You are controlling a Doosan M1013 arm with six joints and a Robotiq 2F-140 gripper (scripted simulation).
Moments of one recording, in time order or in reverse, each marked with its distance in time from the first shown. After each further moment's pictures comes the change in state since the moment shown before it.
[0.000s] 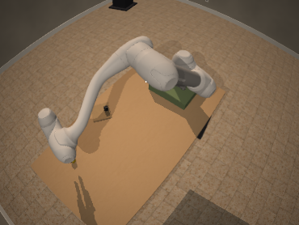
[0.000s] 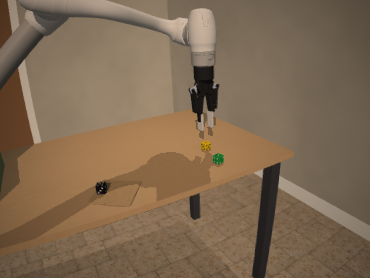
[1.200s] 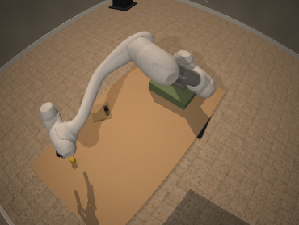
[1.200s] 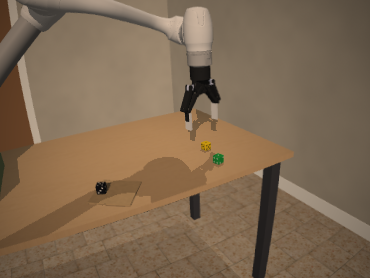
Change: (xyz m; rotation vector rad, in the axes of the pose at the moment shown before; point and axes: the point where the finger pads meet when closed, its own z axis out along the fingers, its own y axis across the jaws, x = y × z) arm -0.012 -0.025 -0.005 -0.010 0.002 -0.167
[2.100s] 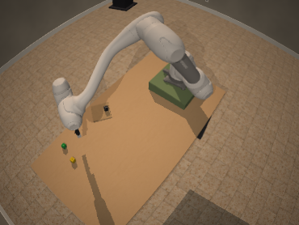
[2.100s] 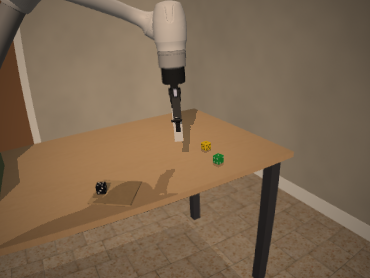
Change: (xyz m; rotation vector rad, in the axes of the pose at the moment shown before) arm -0.021 -0.150 -0.018 -0.004 -0.002 -0.860
